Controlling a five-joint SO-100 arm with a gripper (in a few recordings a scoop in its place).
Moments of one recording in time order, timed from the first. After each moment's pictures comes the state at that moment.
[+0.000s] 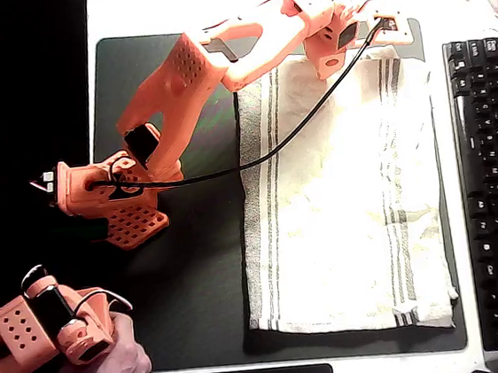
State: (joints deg) arm -34.4 43.9 52.3 82.5 -63.3
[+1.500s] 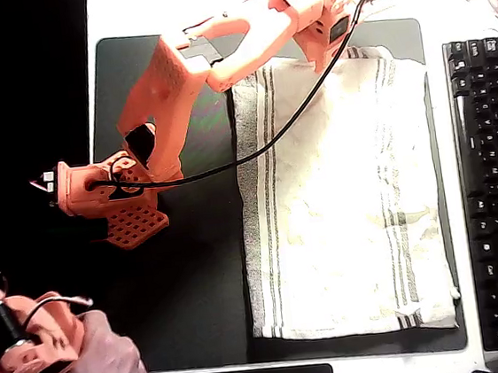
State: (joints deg) arm -33.1 60.8 61.0 87.3 -87.2
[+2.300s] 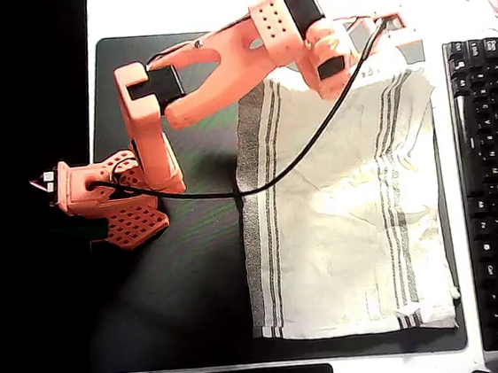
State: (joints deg) arm -16.1 84.4 67.7 95.6 -91.3
